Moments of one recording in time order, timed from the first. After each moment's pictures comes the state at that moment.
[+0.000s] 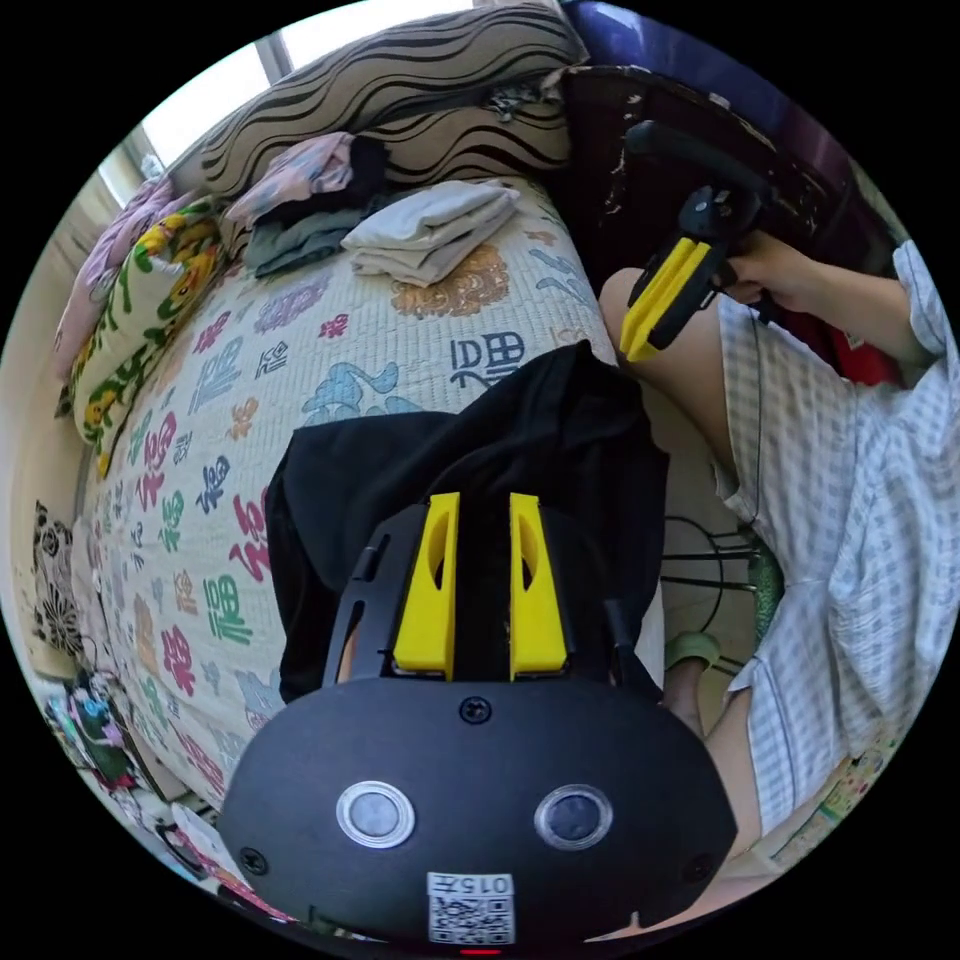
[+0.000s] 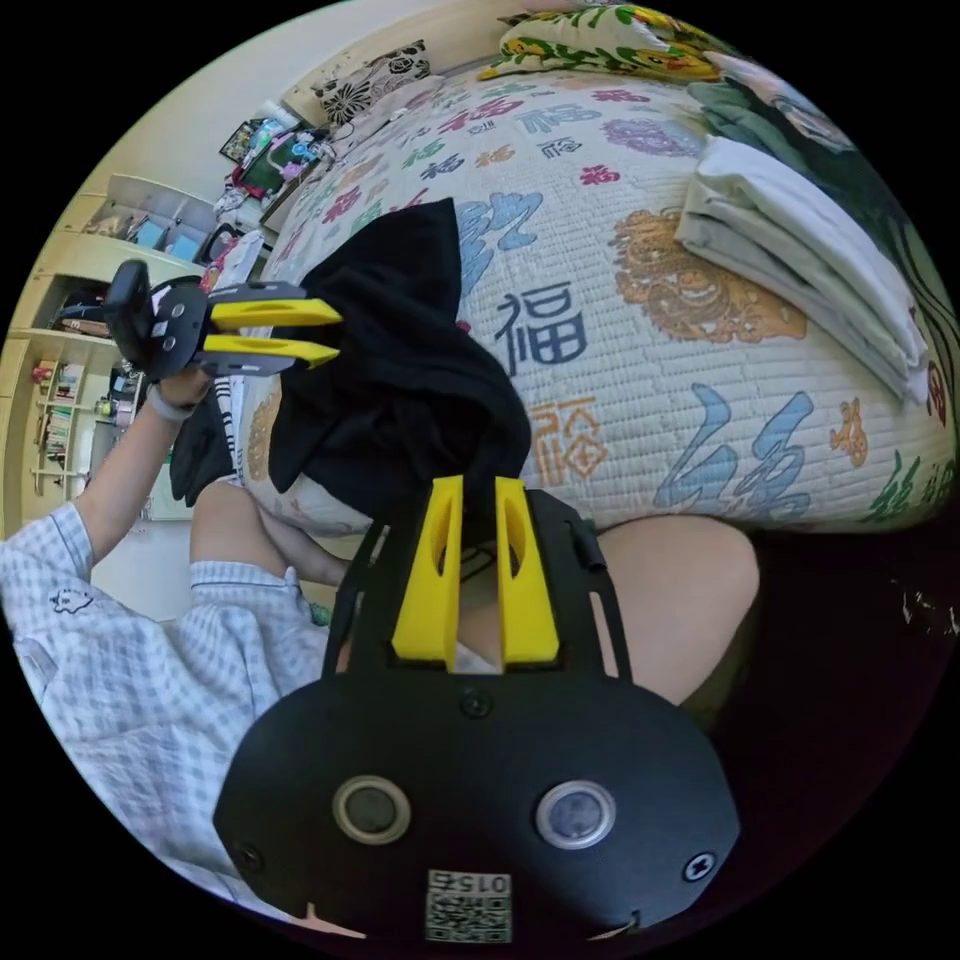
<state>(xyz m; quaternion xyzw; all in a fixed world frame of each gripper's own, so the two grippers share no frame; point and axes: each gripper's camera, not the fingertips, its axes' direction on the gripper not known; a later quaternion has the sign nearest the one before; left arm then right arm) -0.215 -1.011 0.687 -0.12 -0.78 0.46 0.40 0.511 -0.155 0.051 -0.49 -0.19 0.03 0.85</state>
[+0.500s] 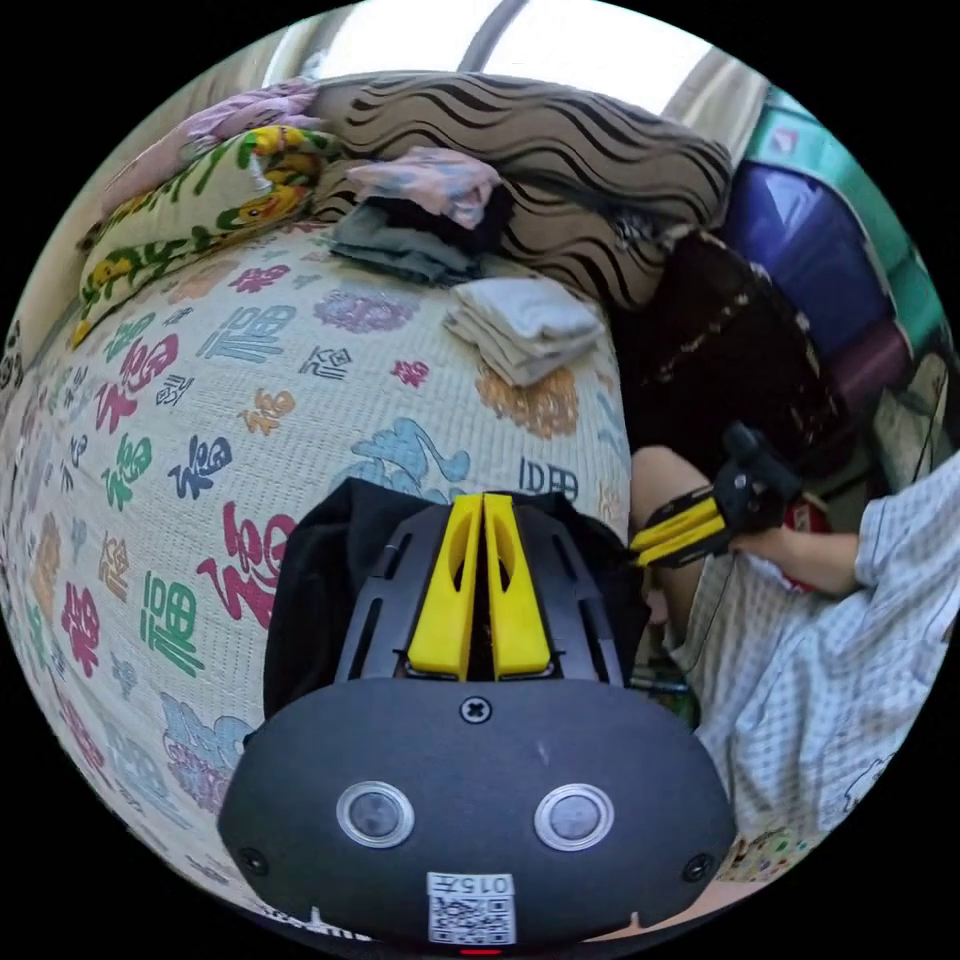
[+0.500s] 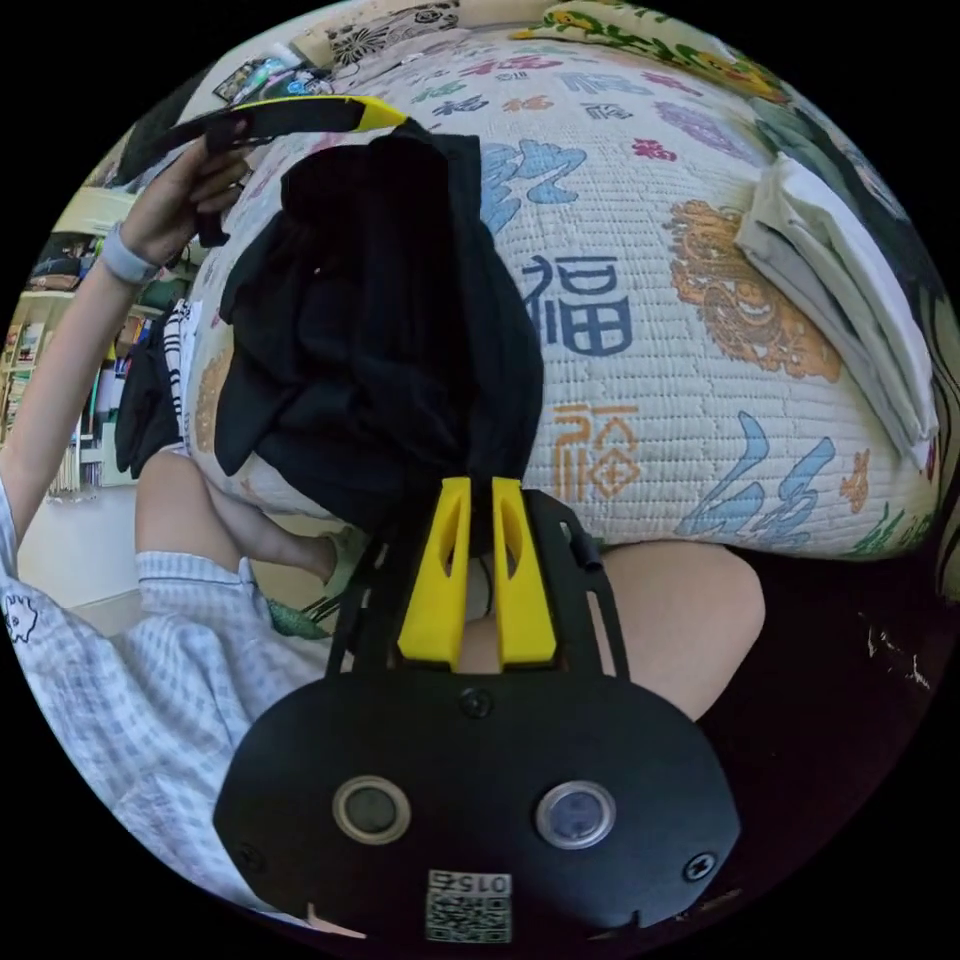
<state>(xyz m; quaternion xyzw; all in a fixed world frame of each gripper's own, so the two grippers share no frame) -0.109 -1.096 0.670 0.01 -0.68 0.44 0.59 0.505 -0.150 0.023 -0.53 -0.13 -0.04 0.84</state>
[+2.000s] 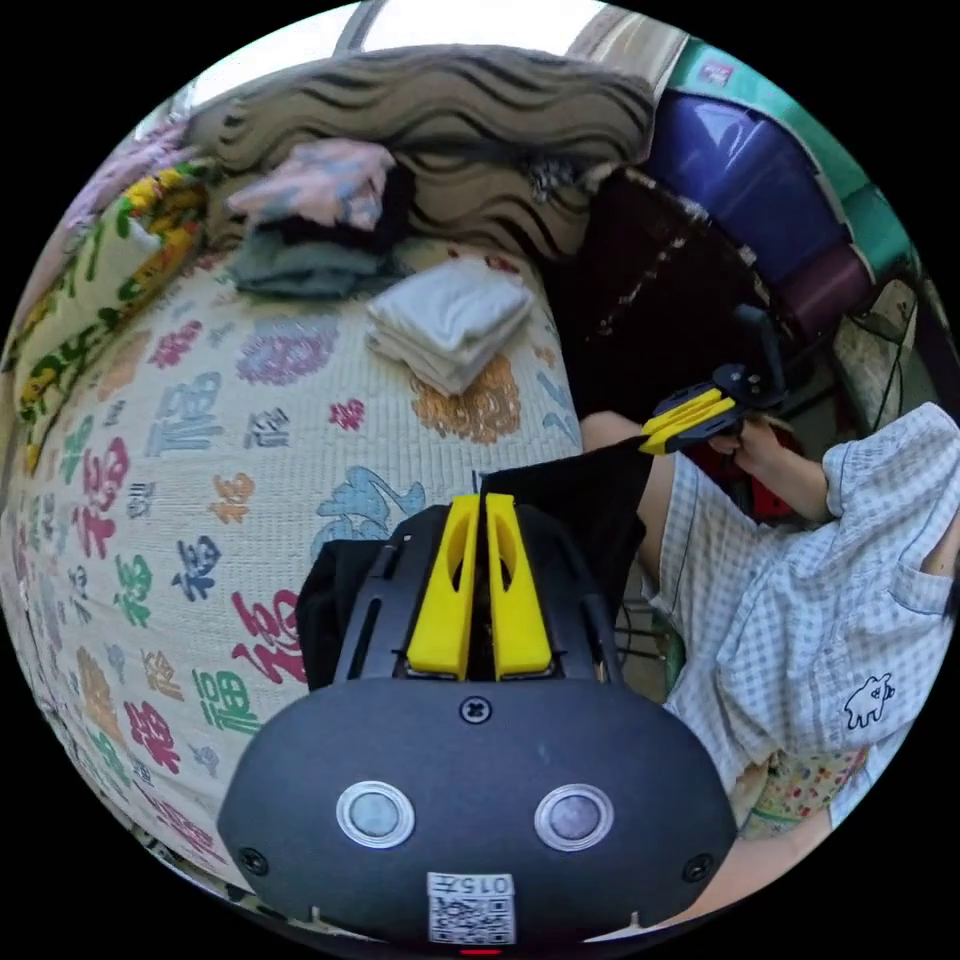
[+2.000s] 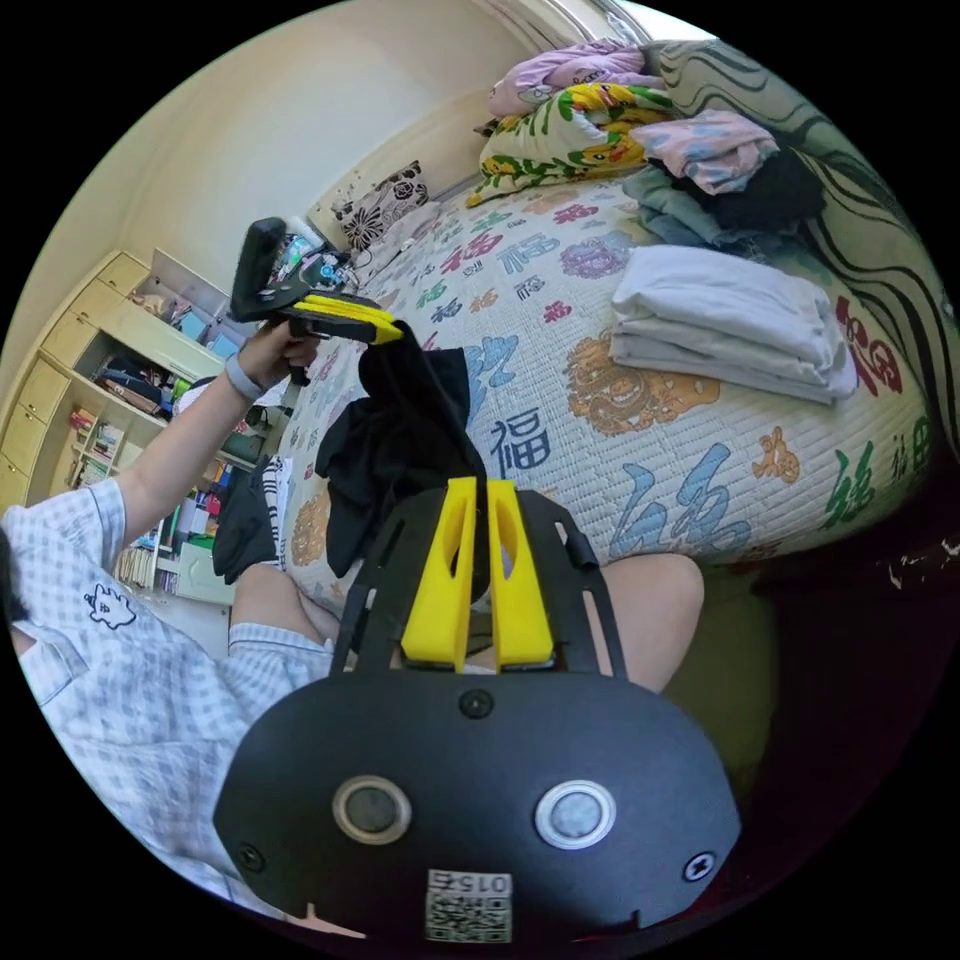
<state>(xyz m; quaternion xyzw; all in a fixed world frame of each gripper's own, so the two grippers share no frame) -0.027 -0.947 0.830 -0.12 -0.68 0.47 0.55 0.470 -0.190 -0.279 -0.33 -0.20 0.09 0.92</state>
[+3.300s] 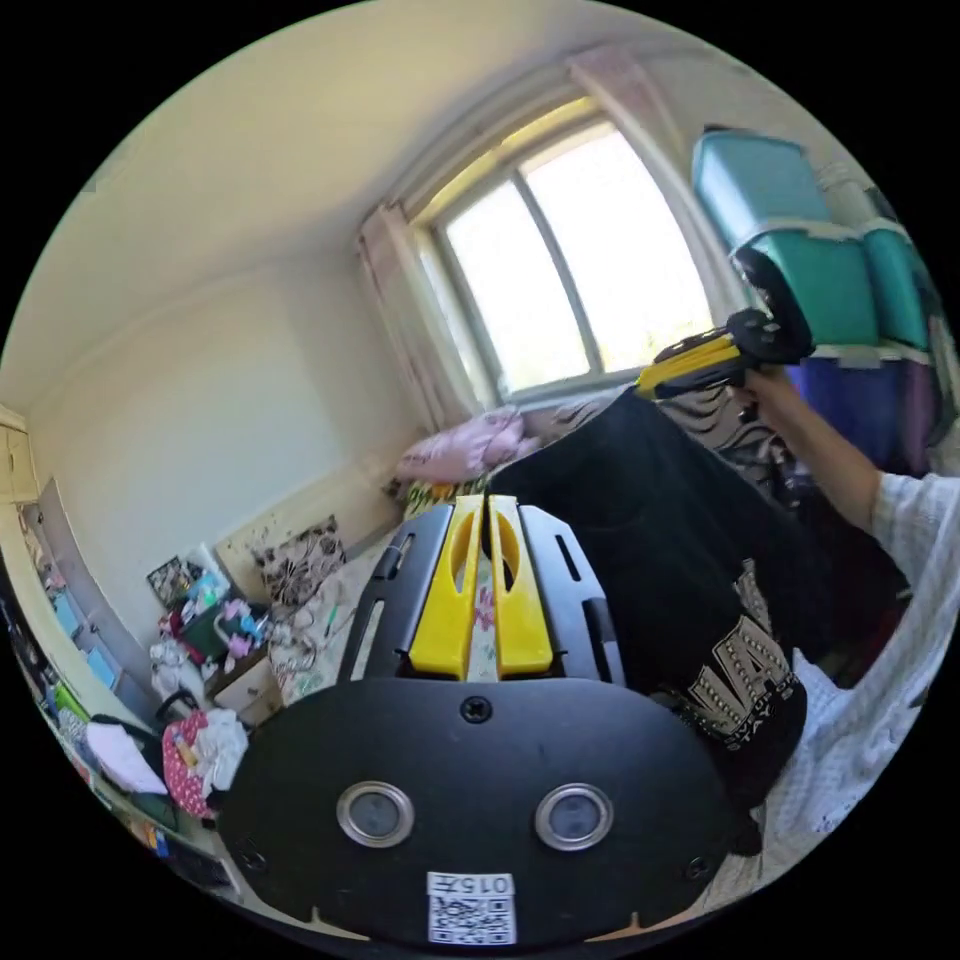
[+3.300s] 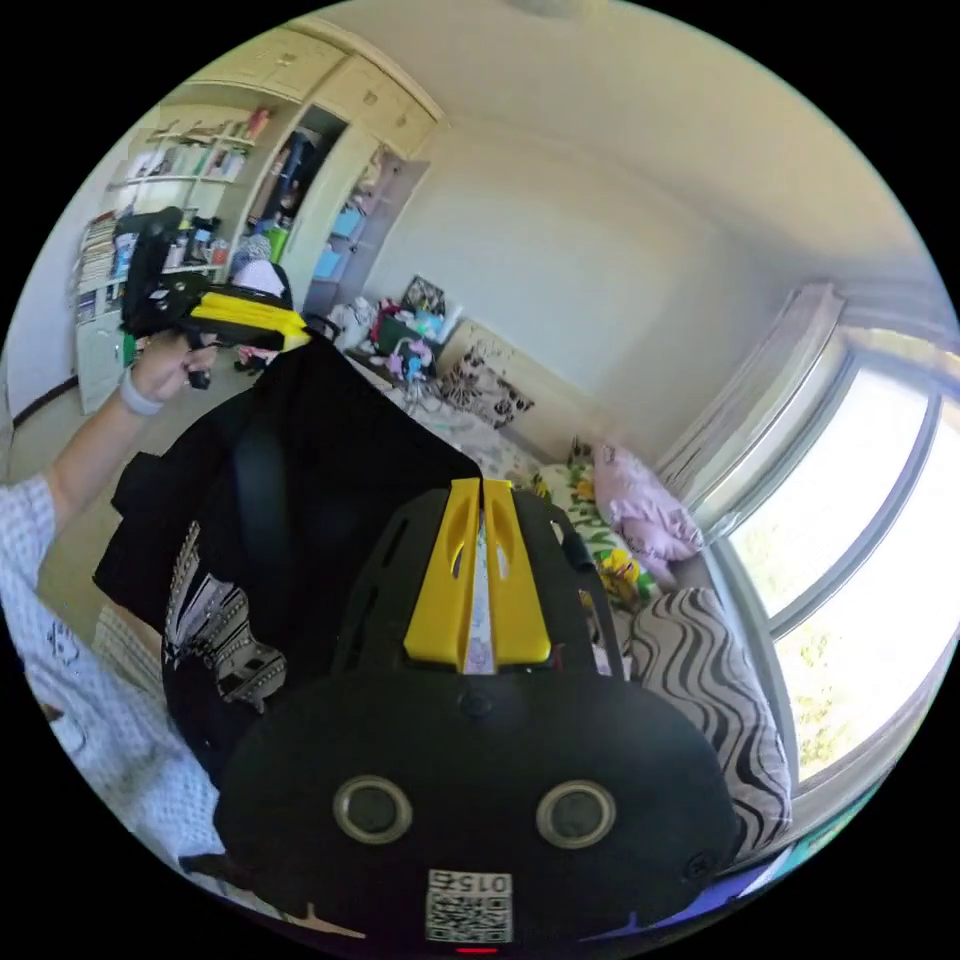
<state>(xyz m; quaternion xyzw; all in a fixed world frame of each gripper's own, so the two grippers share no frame) 0.145 -0.380 0.776 0.35 -0.69 0.60 0.23 0.144 -0.527 -0.417 -0.04 -0.08 -0.37 0.93</state>
